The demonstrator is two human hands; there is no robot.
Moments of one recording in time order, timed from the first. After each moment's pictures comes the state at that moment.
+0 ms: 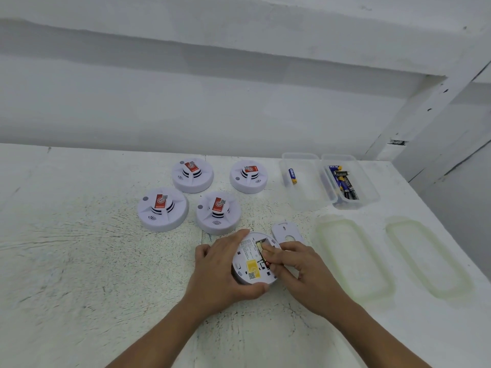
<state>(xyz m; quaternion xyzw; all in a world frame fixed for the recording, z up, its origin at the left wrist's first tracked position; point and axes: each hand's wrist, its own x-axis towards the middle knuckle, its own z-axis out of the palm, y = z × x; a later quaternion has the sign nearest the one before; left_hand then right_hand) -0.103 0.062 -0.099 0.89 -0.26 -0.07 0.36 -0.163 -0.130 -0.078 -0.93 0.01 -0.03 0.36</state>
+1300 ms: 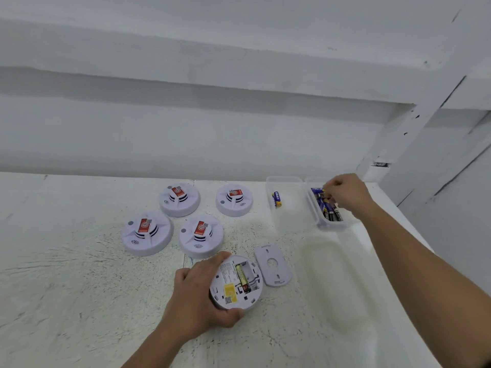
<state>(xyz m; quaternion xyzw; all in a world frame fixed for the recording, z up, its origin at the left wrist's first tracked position) -0.104 0.057 -0.095 0.90 -0.23 -0.08 0.35 -0.036 -0.292 0.014 -0.89 0.29 -0.06 0.35</state>
